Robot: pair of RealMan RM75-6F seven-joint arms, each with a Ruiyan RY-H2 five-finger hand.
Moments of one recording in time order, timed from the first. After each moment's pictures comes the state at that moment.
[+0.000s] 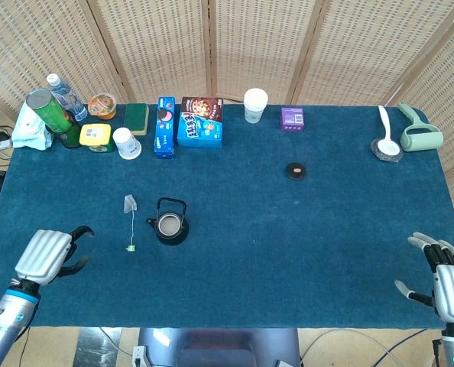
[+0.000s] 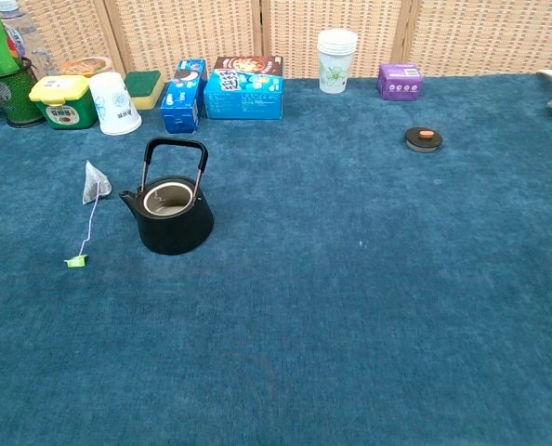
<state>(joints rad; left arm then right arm) -0.27 -1.05 -0.07 -1.92 1.42 1.16 0.26 0.00 -1.18 0.07 -1.57 -1.49 1.56 0.09</state>
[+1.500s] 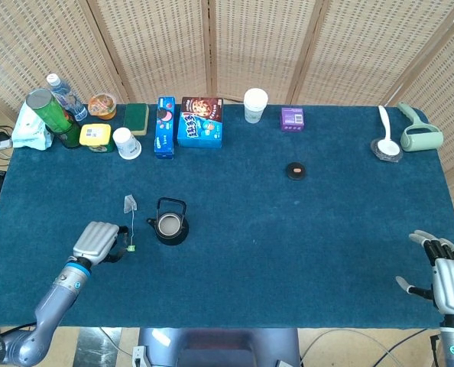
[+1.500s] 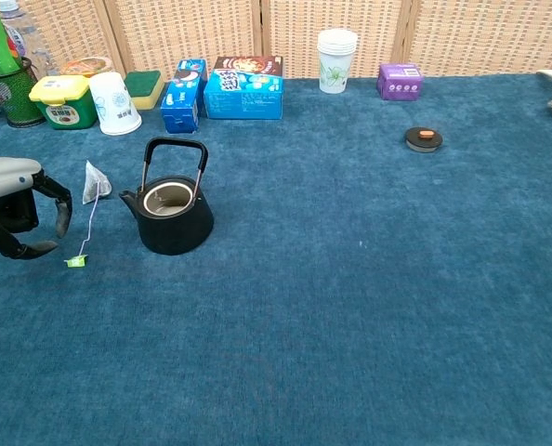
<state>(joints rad) -0.51 -1.37 -0.08 -1.64 1.10 0.95 0.38 0.02 -1.19 0.10 -1.56 -1.41 1.48 0.06</state>
